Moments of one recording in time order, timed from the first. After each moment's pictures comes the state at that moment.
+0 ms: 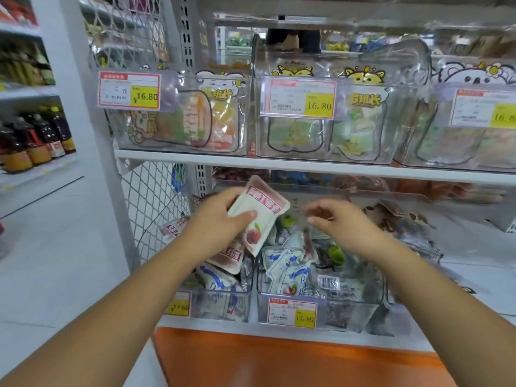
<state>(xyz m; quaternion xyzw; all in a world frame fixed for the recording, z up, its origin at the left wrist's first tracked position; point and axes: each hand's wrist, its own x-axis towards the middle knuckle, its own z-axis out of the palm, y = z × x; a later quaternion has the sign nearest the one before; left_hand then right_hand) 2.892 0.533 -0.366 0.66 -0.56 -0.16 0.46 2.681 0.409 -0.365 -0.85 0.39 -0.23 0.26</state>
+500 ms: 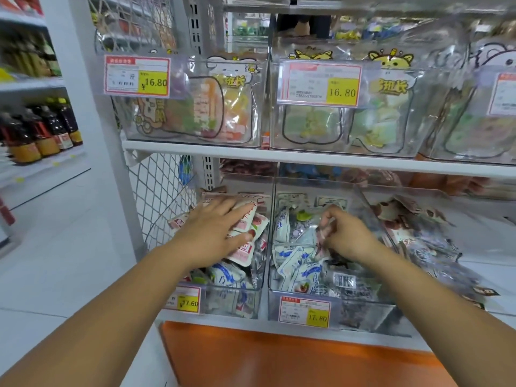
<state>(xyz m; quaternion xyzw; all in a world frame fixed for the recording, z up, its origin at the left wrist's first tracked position) 2.942 0.527 -0.407 0.73 -0.68 0.03 0.06 2.696 0.392 -0.411 -0.81 0.47 -0.21 0.28</state>
